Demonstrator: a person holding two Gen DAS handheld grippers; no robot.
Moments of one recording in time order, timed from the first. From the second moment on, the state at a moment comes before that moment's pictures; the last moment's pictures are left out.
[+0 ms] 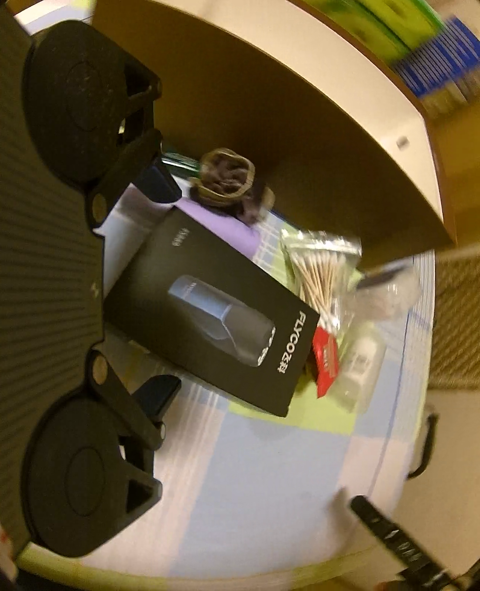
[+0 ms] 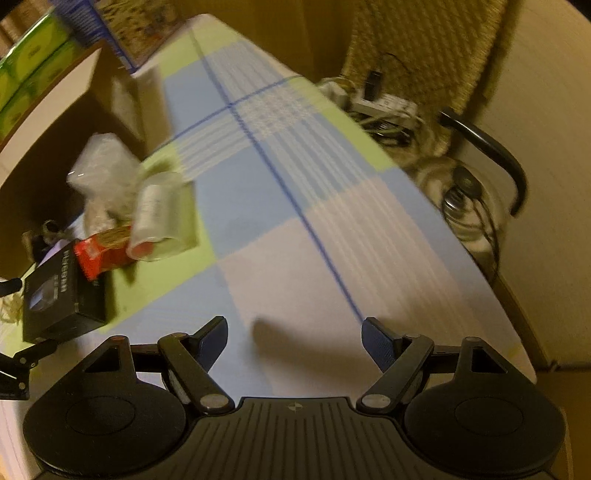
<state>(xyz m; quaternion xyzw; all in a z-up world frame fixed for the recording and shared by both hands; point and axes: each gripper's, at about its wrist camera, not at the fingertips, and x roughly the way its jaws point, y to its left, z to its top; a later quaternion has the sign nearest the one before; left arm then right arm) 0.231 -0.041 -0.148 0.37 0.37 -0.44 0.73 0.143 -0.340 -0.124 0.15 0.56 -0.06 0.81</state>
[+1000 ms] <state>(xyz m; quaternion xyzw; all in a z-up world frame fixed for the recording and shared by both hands) 0.211 -0.108 -0.166 0.25 0.50 -0.38 0.74 0.120 -0.356 -0.128 0.18 0.56 -0.06 0.80</state>
